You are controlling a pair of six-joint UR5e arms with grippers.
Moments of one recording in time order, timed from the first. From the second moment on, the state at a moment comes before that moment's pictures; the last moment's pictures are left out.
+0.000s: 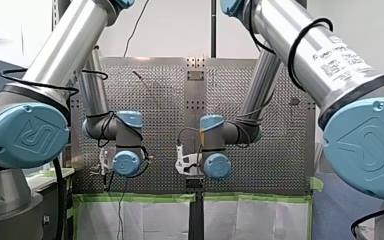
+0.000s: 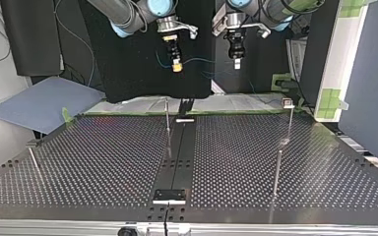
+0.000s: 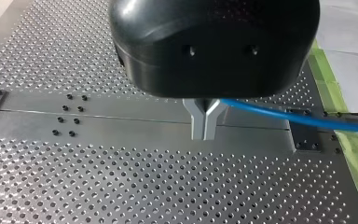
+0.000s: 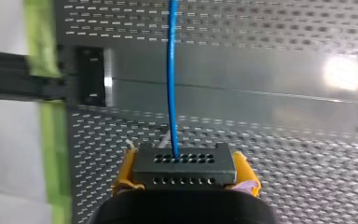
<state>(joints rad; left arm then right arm) -0.50 -2.04 -2.41 -1.86 -2.15 -1.63 2.44 -0.88 1.95 -0.91 1.86 1.57</state>
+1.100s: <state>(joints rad) -0.42 -1.84 -2.33 -2.05 -2.11 -1.60 2.36 -1.04 1.90 -0.72 1.87 1.72</state>
